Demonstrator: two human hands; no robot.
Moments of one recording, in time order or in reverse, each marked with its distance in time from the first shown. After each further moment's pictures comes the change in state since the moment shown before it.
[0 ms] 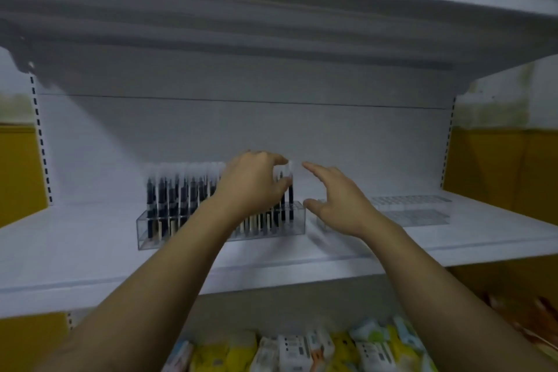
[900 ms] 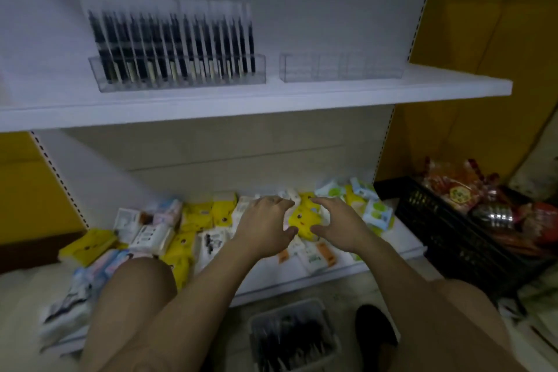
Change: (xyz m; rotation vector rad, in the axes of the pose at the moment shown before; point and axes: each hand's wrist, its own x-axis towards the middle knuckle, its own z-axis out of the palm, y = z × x) left_hand -0.246 0.068 0.200 -0.091 -0.492 0.042; right_hand -0.274 0.097 0.122 0.000 -0.411 0.464
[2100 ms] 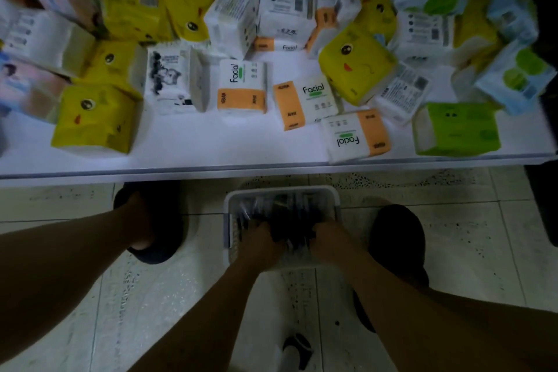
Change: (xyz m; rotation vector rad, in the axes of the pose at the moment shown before) left_hand -0.066 -0.056 0.472 -0.616 -0.661 -0.858; right_hand 0.044 0.227 0.331 -0.163 -0.886 0.282
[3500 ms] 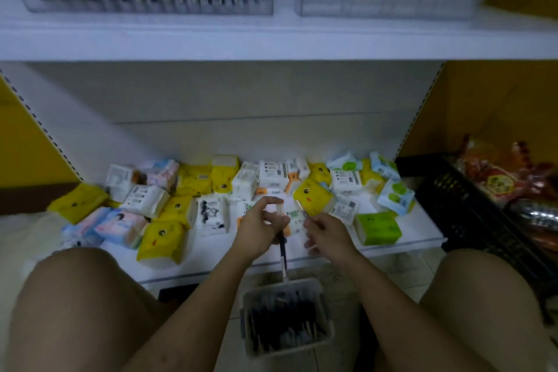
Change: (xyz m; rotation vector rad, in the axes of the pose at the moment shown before) left_hand -0.226 0.167 -0.240 -0.564 0.287 0.669; right_hand -0.223 -0.110 -0.155 0.951 0.658 -0.317
